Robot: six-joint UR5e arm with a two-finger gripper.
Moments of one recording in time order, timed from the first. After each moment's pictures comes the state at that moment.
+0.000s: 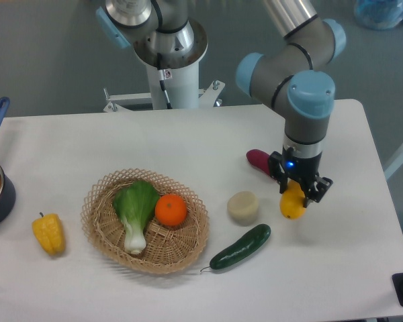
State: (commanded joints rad) arm 2.71 -2.01 -1.63 -0.84 1.49 1.25
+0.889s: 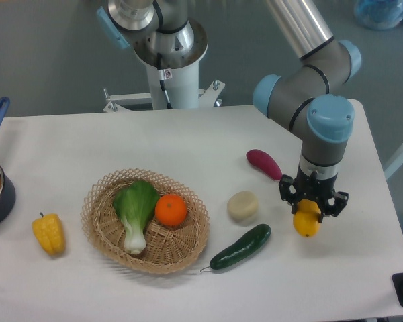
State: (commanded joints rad) arm 2.70 -2.08 -1.59 -0.84 1.49 1.12
